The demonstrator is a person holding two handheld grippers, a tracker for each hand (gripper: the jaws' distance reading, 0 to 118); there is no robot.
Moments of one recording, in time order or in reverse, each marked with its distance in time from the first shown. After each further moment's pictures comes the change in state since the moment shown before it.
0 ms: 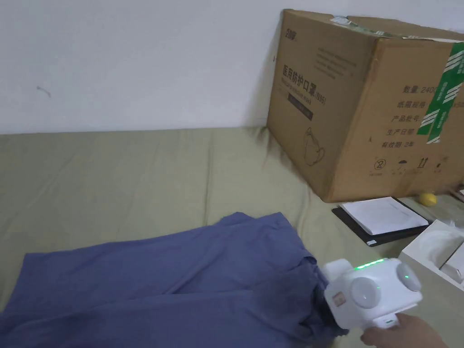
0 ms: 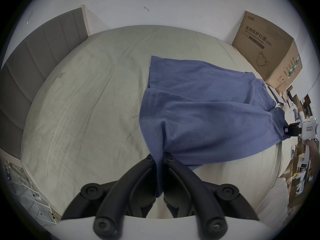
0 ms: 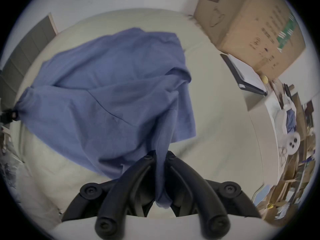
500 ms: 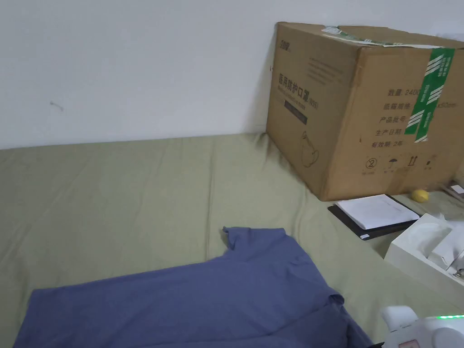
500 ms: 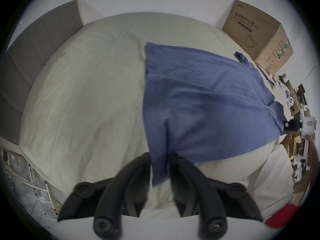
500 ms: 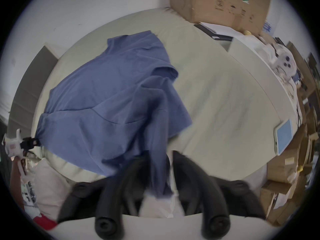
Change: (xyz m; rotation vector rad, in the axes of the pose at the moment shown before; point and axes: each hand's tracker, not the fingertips) left arm -0.030 -0.102 0.039 -0.096 -0.044 -0.033; right arm 0.029 -0.131 0.048 -0.030 0.114 -0.249
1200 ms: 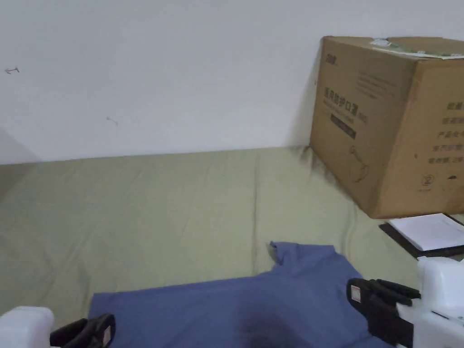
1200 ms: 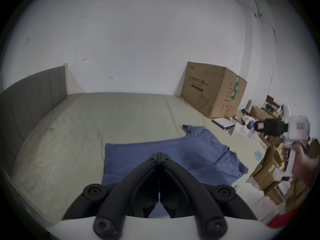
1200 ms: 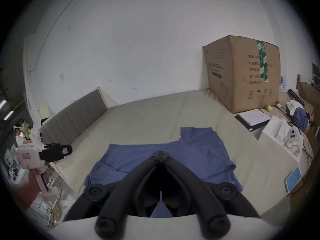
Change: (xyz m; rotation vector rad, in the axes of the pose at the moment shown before) left arm 0.085 0.032 0.117 0.647 -0.265 -0.130; right arm -0.148 0.009 0.139 0.686 0.318 0.129
